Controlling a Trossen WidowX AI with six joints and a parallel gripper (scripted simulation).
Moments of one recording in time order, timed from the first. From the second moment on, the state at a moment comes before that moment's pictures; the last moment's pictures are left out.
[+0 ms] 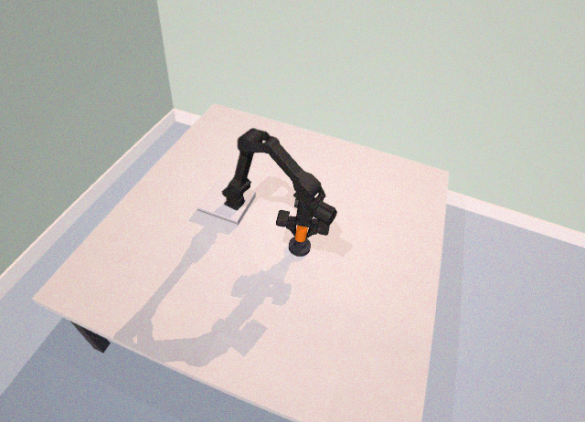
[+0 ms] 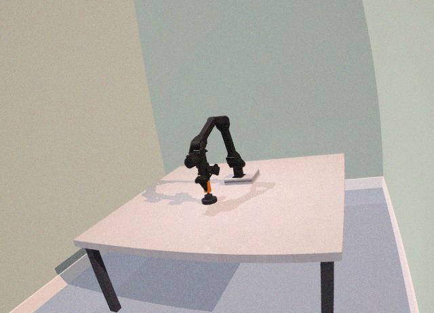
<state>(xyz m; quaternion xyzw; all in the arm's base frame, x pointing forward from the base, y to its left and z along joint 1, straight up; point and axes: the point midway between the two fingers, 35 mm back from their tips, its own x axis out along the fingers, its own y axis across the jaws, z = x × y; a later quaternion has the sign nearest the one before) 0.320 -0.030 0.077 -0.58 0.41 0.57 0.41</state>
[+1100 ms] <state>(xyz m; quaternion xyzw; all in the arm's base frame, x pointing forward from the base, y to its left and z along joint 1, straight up) 0.320 -0.030 0.076 -0.59 0.40 0.57 0.41</state>
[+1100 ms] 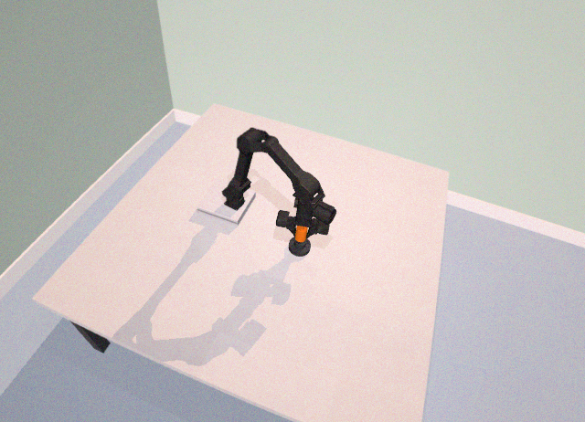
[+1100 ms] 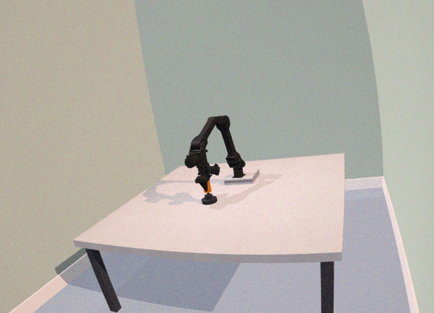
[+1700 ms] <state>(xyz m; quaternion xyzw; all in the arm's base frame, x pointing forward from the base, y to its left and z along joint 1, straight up) 0.321 -0.030 0.077 -0.62 0.35 0.61 0.35</state>
